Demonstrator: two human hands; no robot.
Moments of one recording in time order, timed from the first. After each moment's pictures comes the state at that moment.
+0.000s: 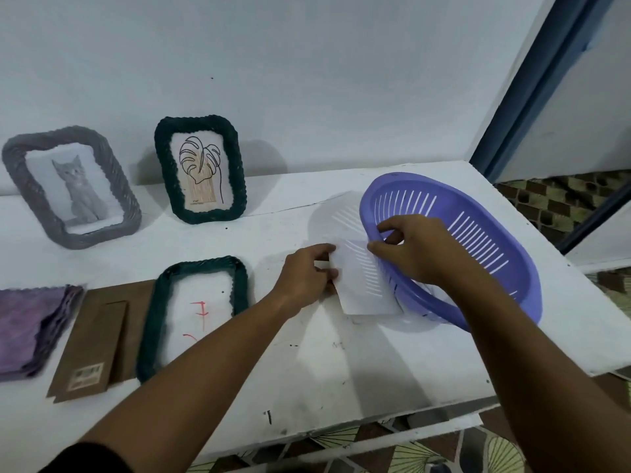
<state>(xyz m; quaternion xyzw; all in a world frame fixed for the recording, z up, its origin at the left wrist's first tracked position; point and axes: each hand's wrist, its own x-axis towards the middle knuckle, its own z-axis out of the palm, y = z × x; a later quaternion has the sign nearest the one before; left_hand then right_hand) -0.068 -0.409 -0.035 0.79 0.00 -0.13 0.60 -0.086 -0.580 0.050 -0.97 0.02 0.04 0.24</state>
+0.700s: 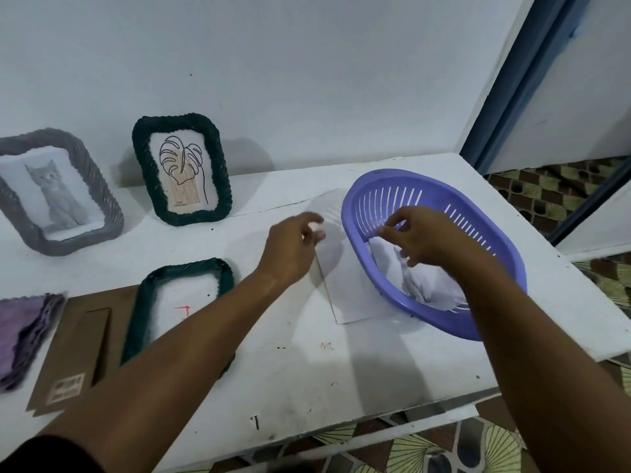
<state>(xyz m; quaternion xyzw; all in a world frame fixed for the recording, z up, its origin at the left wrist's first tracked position) -0.047 -0.416 -0.007 0.89 -0.06 0.02 0.45 -0.063 -0.616 0.040 -0.96 0.06 0.08 0.27</state>
